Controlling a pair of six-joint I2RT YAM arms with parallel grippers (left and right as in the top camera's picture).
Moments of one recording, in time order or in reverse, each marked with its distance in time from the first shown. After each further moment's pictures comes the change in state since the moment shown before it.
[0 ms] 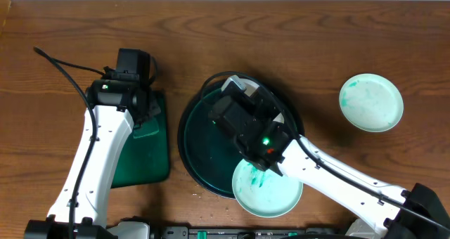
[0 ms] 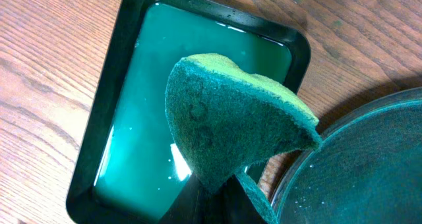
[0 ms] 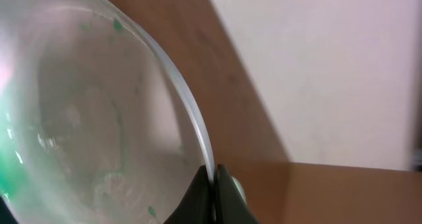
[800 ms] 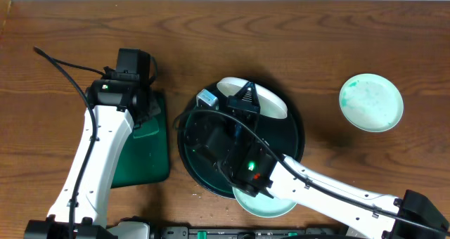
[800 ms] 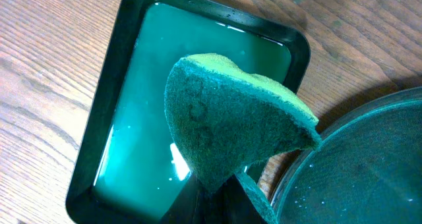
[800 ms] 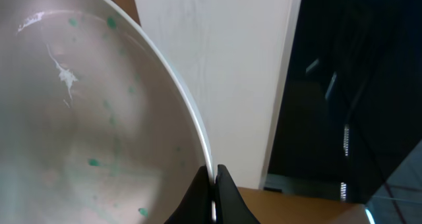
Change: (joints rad) left arm 0.000 0.000 0.000 -0.001 0.000 0.000; right arm 0.174 0.000 0.000 0.256 0.320 -0.547
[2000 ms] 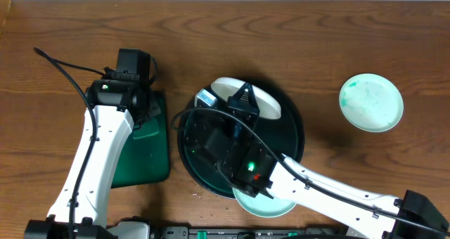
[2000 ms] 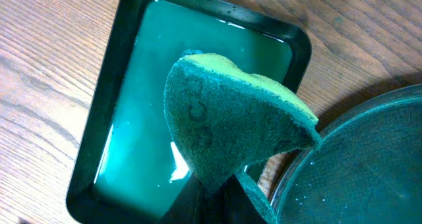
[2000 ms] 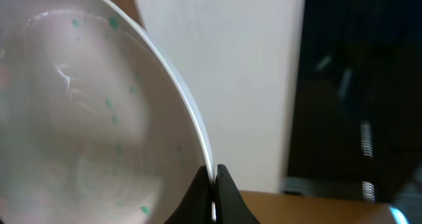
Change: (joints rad) left arm 0.000 0.000 0.000 -0.006 0.003 0.000; right arm -0.001 0.000 0.002 -0.029 -0.062 0.145
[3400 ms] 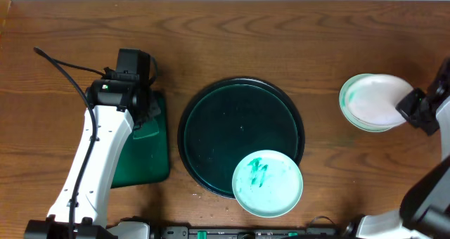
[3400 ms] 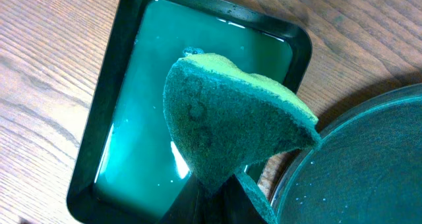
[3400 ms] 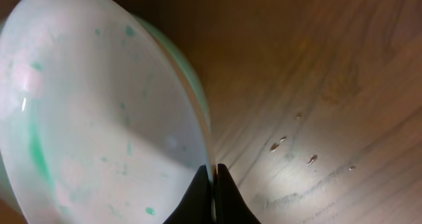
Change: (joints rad) left arm 0.000 0.000 0.000 -0.003 0.000 0.000; right arm -1.587 0.131 0.055 -0.537 -1.146 1.140
